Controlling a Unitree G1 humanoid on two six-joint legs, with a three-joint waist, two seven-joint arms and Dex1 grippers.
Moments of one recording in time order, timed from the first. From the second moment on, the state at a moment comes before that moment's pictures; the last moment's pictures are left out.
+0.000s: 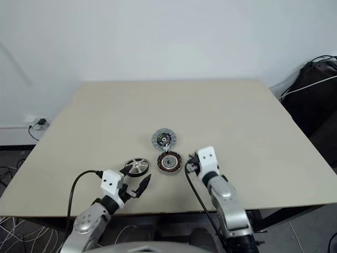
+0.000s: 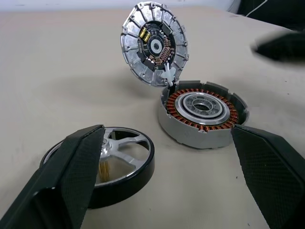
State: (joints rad) left arm 0.37 0.22 -0.15 -0.20 -0.16 -0.01 -0.42; right arm 0.01 -0.11 0.17 -0.22 0.05 0.40 0.25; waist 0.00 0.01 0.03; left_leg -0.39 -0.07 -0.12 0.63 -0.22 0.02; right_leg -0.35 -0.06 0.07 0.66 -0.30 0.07
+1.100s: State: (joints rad) left arm 0.38 0.21 -0.15 -0.17 -0.16 -0.05 -0.40; right arm -0.12 -0.06 0.32 0.14 0.00 0.33 0.31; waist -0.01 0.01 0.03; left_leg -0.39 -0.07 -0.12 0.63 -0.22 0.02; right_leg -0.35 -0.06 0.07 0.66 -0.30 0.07
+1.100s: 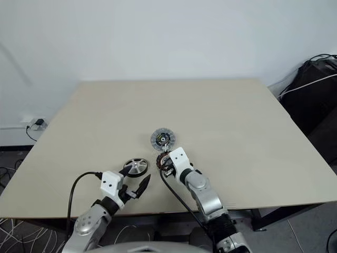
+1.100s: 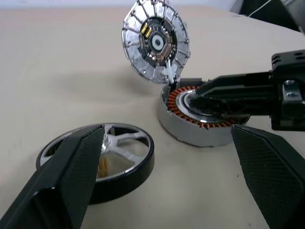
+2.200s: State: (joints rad) left arm 0.38 0.20 -0.17 -0.17 -0.16 -0.03 -0.40; right arm -0.17 -0.12 0.38 -0.02 -0.09 0.51 0.30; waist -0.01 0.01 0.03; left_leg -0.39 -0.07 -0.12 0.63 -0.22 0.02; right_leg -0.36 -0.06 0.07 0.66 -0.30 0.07
